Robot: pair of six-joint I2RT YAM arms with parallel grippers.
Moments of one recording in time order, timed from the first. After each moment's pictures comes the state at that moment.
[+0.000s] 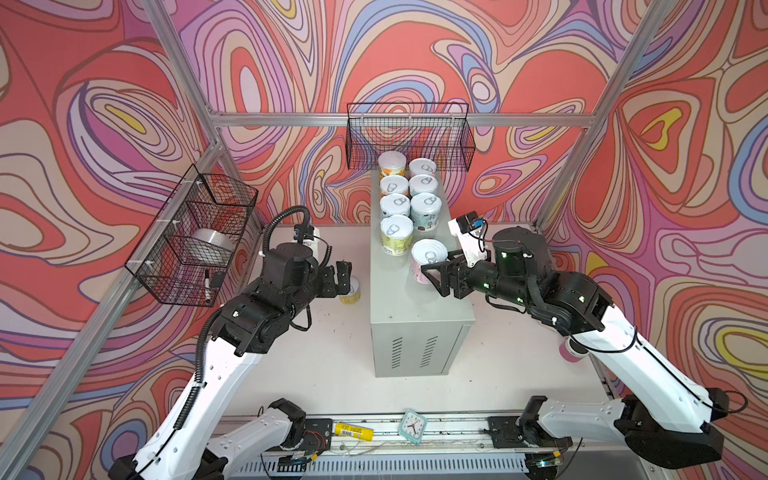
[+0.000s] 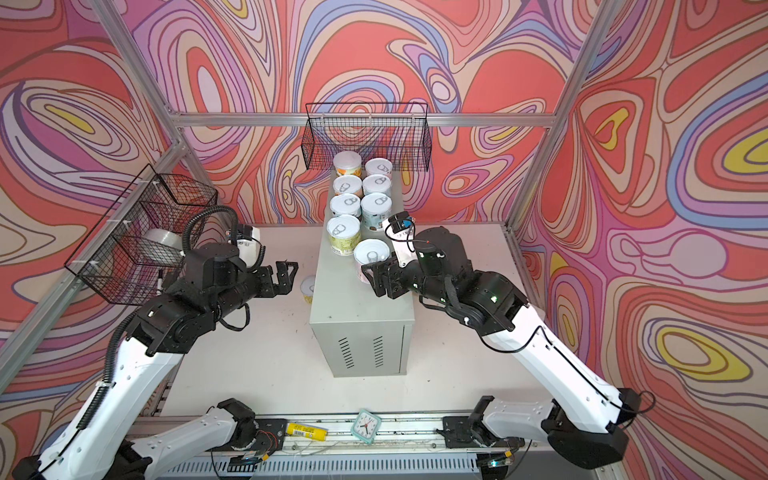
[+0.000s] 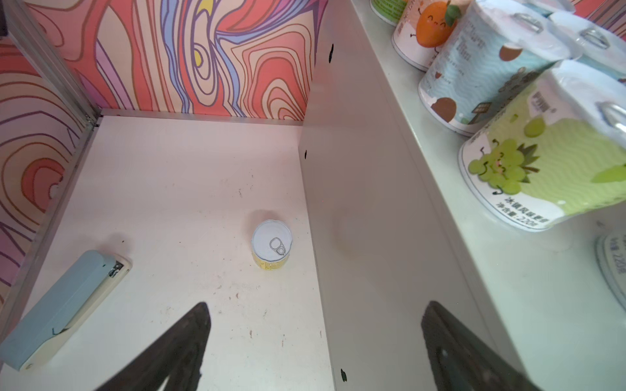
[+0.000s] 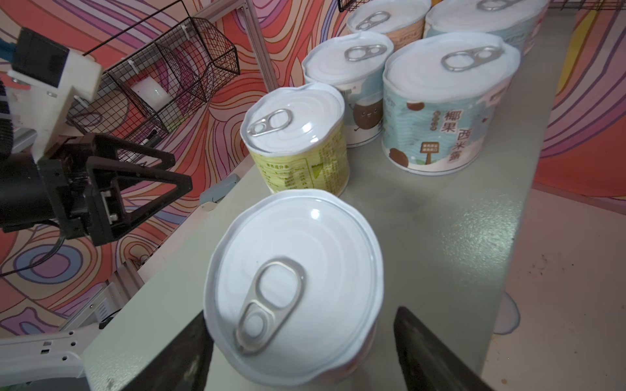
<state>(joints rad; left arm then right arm) -0.49 1.02 1.38 -0.88 -0.18 -0.39 0.81 1.22 1.61 -0.81 0.06 0.28</state>
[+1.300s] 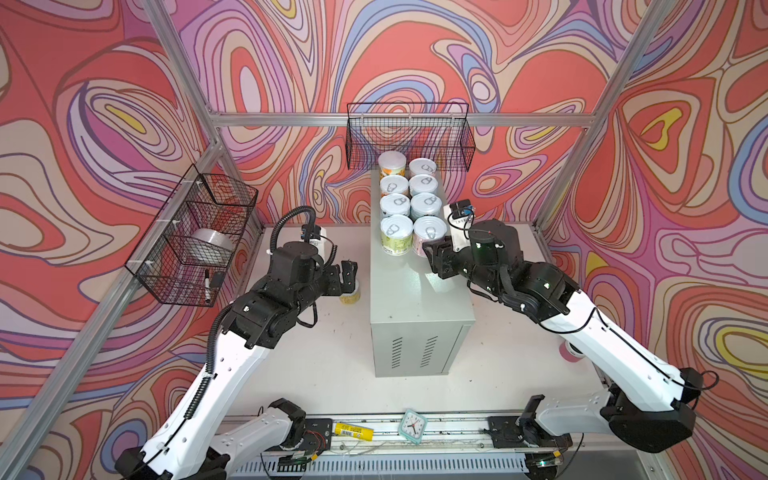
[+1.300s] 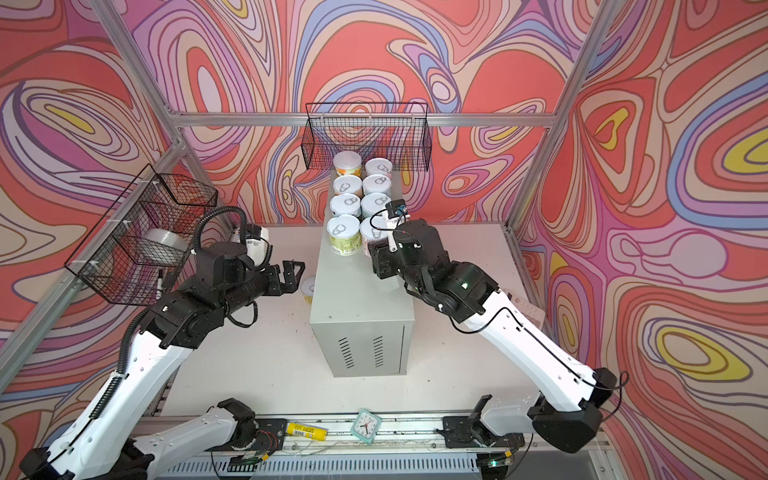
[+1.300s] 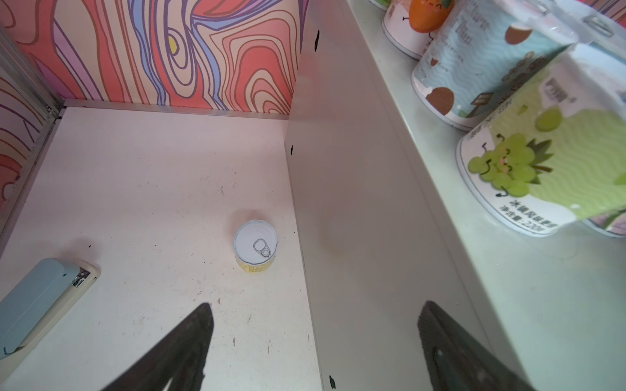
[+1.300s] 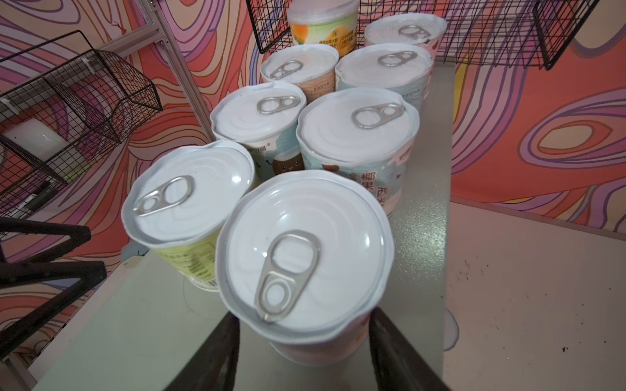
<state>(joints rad) -0.48 1.04 1.33 -0.82 -0.13 -0.40 0.81 1.33 1.62 -0.69 0.29 0.28</state>
